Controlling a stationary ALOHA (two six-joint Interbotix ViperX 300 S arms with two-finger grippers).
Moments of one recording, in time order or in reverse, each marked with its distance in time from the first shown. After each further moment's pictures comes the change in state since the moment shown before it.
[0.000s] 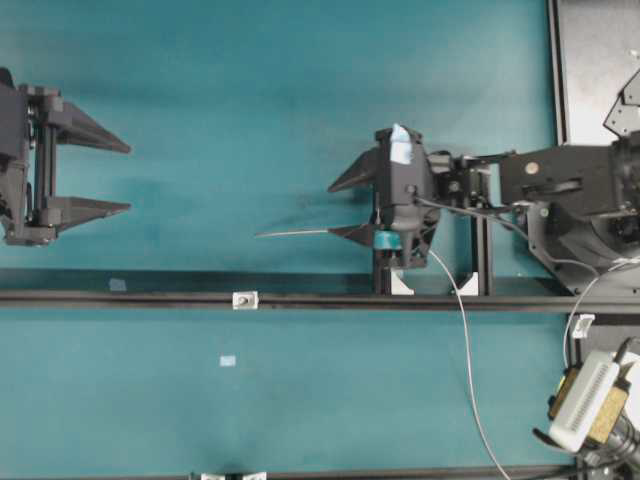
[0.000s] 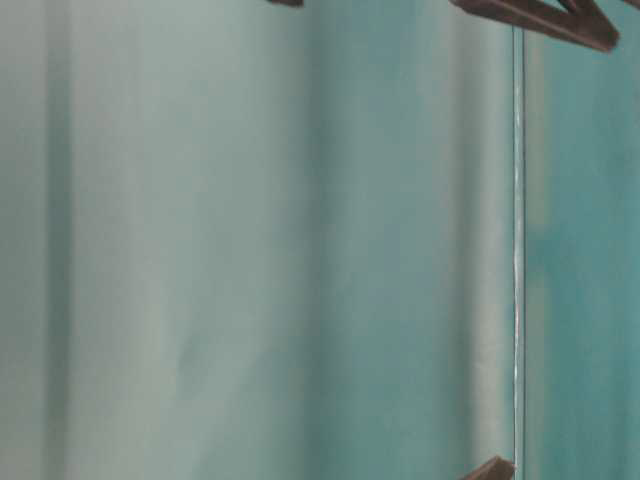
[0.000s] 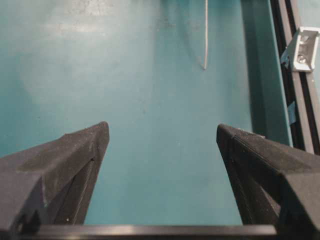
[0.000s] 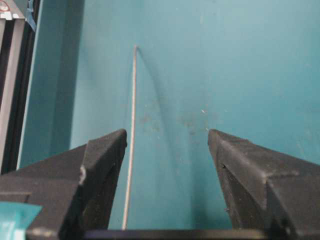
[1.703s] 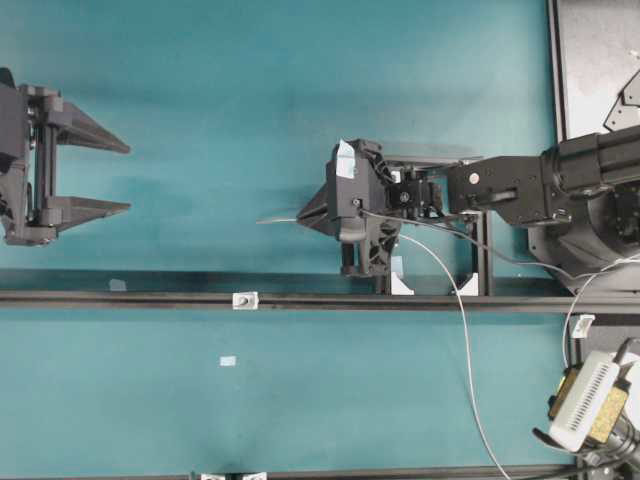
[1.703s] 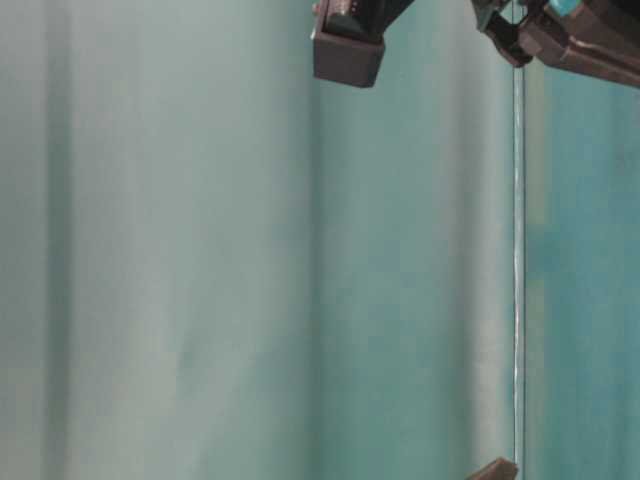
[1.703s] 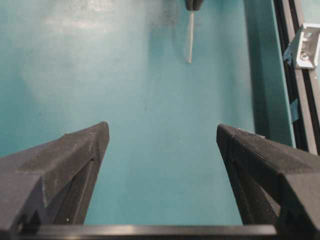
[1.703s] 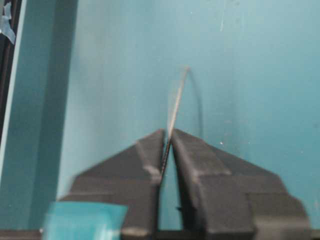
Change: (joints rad) left arm 0.002 0.003 0.003 0.000 0.000 0.000; right arm 0.006 0.198 -0.107 0.000 -0.040 0.000
